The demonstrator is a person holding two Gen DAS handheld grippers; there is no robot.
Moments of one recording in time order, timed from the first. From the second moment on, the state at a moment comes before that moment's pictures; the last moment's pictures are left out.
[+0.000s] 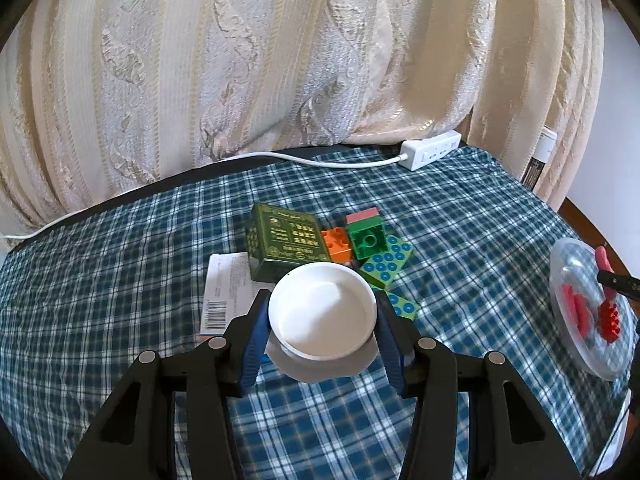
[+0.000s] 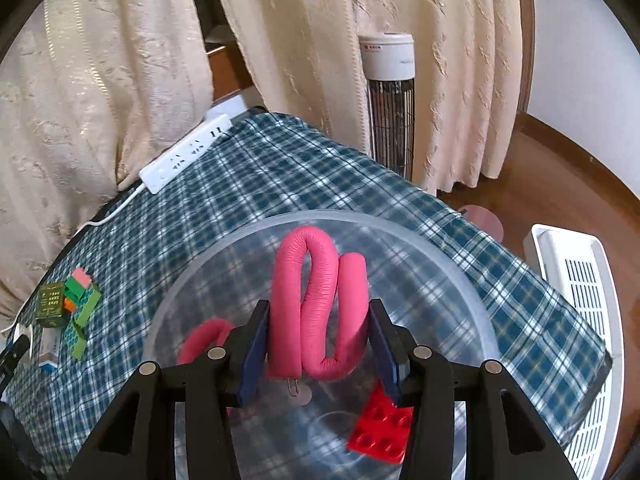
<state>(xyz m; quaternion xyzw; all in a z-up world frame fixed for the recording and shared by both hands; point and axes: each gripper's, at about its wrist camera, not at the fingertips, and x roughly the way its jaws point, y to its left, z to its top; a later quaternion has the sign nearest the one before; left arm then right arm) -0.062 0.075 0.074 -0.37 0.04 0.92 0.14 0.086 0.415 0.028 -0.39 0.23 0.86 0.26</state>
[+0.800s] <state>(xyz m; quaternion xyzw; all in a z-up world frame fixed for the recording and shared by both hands) -0.033 0.171 0.076 -0.38 0.09 0.90 0.21 0.137 0.417 0.042 -0.30 0.22 0.89 0.25</state>
